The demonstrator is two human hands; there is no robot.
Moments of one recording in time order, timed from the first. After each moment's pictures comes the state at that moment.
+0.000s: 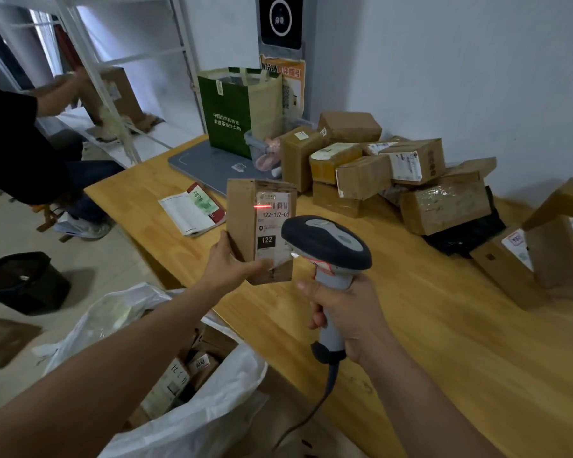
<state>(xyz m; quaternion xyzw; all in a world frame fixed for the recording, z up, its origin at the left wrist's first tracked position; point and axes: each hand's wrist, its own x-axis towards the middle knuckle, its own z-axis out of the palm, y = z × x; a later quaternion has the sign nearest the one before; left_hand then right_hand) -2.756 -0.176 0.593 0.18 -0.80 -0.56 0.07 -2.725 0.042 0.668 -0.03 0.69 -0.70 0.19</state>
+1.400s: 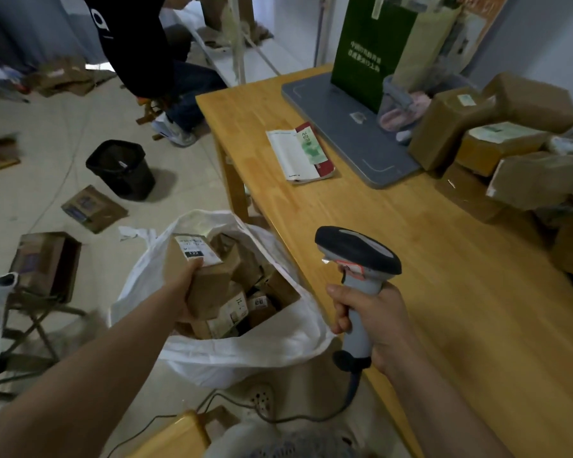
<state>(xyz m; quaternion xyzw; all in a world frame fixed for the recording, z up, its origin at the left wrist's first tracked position) -2.595 -0.341 0.496 0.65 -0.39 -0.65 0.01 -2.715 -0.081 0.610 -0.01 0.68 -0.64 0.35</state>
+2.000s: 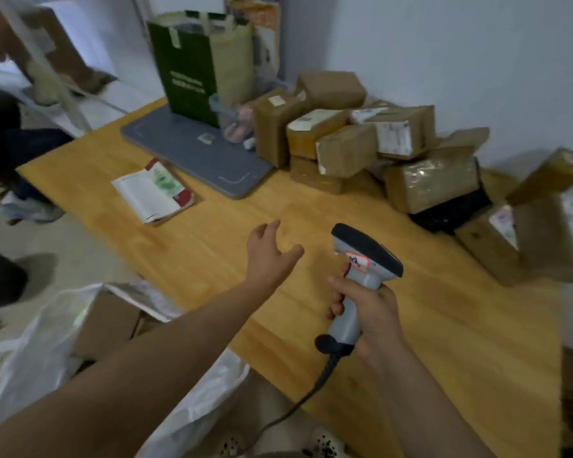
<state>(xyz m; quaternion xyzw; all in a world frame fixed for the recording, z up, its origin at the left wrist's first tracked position) -2.822 -0.084 0.563 0.19 -0.86 -0.47 0.02 -2.769 0.070 0.627 0.20 0.57 -0.78 0.15</state>
